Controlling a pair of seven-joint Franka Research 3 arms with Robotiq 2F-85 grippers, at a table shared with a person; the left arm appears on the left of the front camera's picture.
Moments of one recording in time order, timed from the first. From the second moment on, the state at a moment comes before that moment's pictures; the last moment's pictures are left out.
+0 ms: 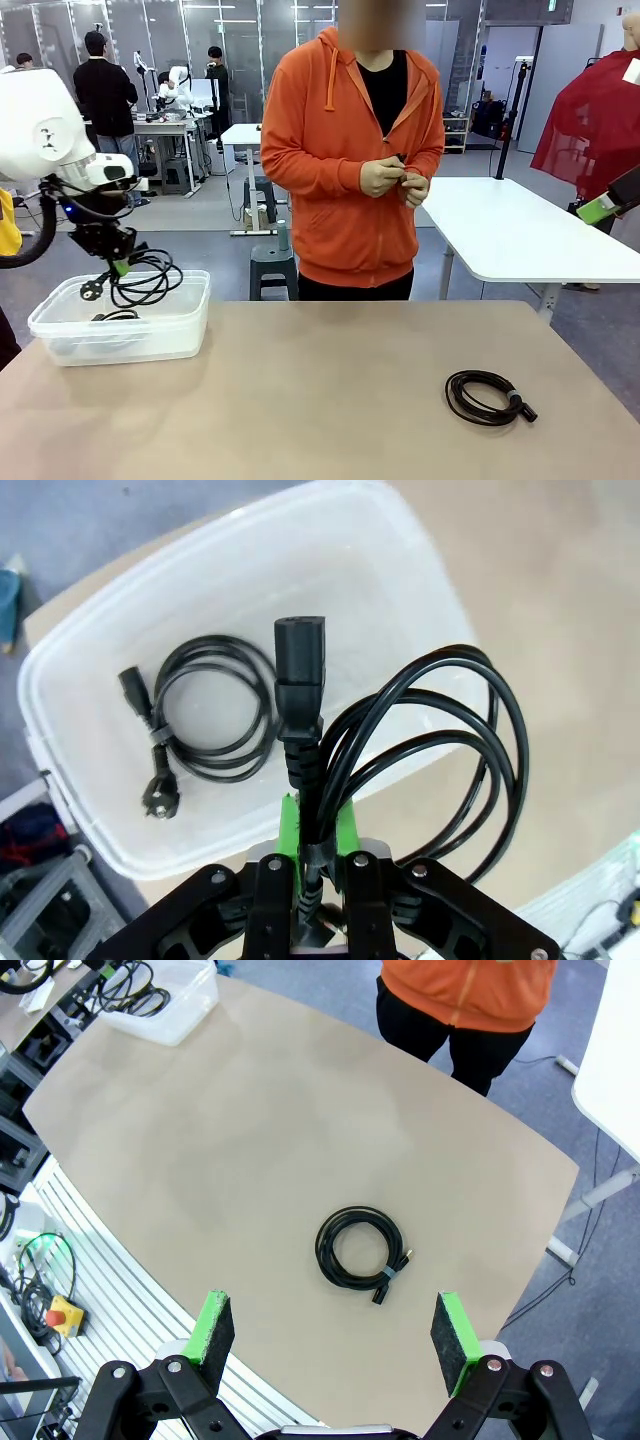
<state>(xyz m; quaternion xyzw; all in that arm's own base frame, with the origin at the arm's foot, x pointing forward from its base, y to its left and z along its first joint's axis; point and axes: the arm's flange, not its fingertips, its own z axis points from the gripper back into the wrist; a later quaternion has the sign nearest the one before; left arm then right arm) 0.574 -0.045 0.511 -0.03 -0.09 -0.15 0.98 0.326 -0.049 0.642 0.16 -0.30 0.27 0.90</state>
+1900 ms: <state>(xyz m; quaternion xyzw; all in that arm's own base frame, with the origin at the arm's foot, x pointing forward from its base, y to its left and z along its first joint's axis) 0.624 0.023 0.395 0.03 -0.05 0.03 1.00 0.326 -0.049 0.643 0.16 -0.30 0.27 0.90</state>
